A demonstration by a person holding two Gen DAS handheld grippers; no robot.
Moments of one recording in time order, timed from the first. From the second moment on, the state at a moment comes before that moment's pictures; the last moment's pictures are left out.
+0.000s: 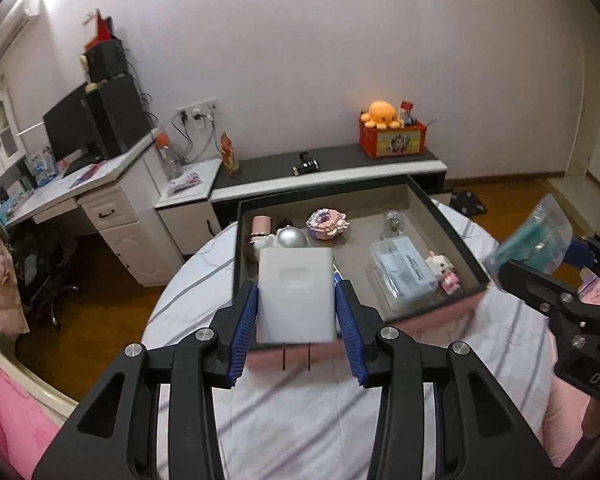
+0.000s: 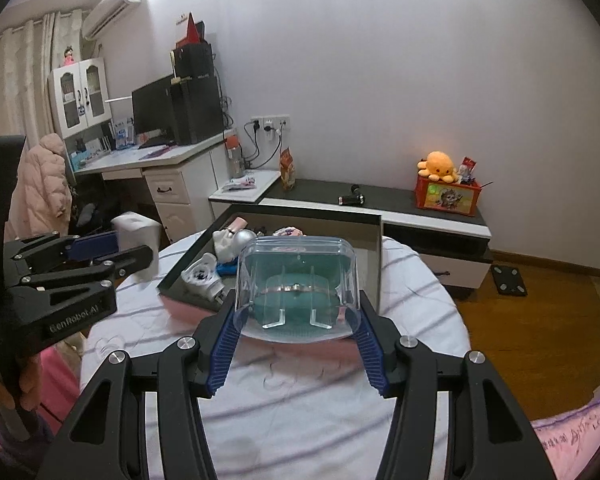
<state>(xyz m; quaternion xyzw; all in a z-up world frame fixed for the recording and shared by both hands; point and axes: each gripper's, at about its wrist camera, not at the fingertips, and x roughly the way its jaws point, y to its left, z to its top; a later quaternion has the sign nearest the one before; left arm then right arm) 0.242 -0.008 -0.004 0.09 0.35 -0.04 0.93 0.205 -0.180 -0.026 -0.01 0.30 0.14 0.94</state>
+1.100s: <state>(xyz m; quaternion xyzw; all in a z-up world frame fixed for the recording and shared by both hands) 0.335 0.022 -0.063 0.07 0.44 0.00 0.89 0.317 -0.160 -0.074 0.00 0.39 0.16 0.91</state>
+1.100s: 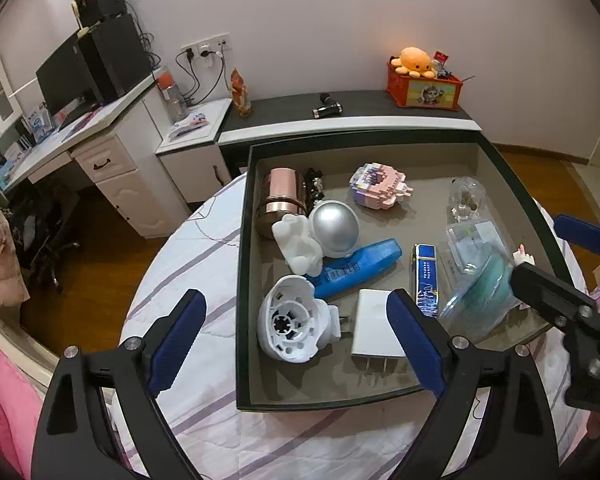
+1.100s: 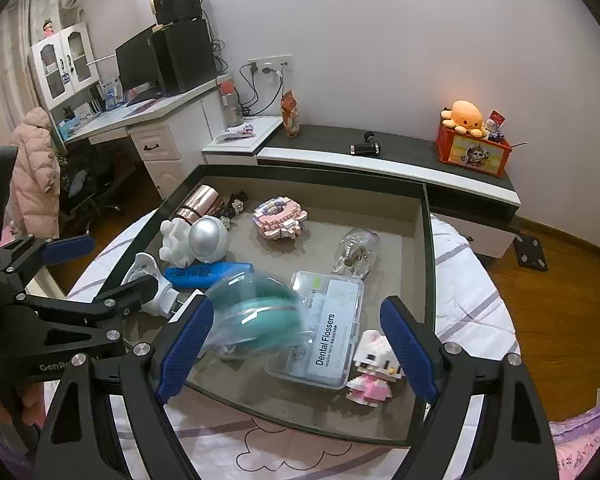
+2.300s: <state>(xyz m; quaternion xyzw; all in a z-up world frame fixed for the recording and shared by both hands) 0.142 0.002 0.006 0.04 0.27 -0.04 0.96 0.122 -0.179 -0.010 -0.02 0.26 0.11 0.96</state>
